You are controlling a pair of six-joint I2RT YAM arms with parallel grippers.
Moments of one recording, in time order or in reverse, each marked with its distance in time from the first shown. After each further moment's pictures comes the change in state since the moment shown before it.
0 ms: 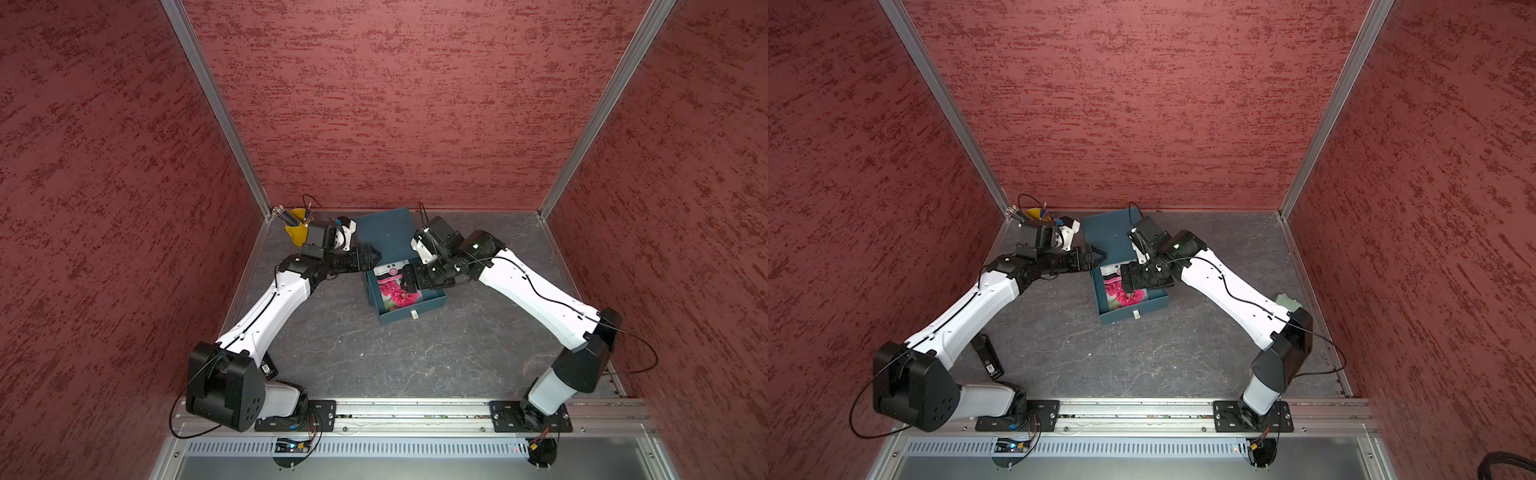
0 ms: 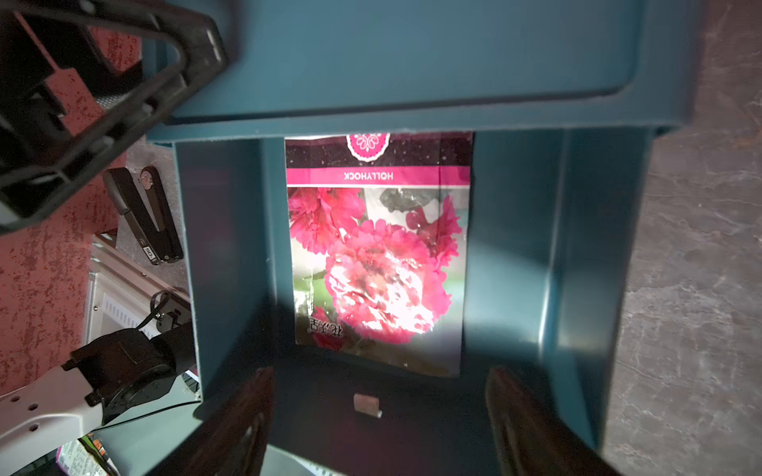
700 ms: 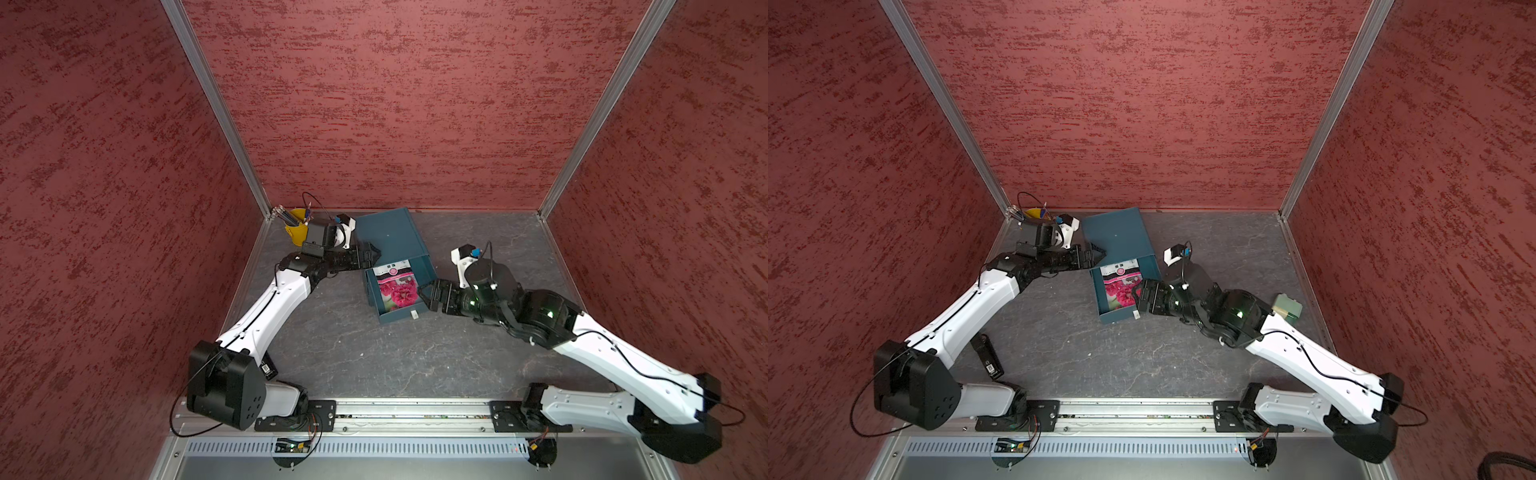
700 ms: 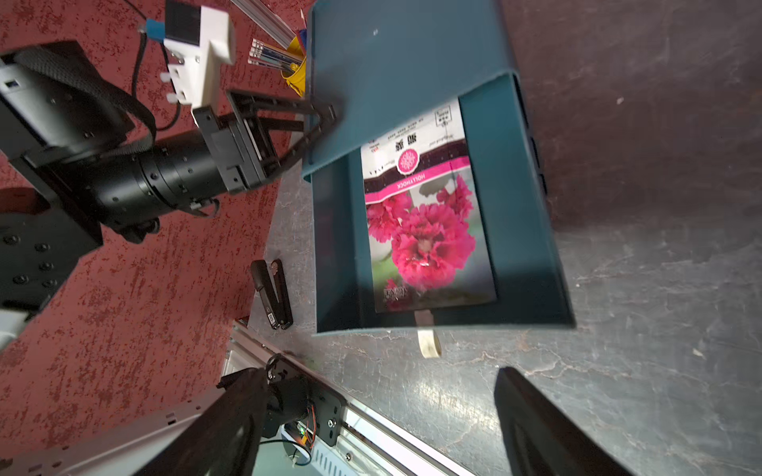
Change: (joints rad) left arm 0.000 0.005 0.016 0.000 -0.022 0.000; right arm 0.150 -0.509 -0.411 0.332 0.194 0.347
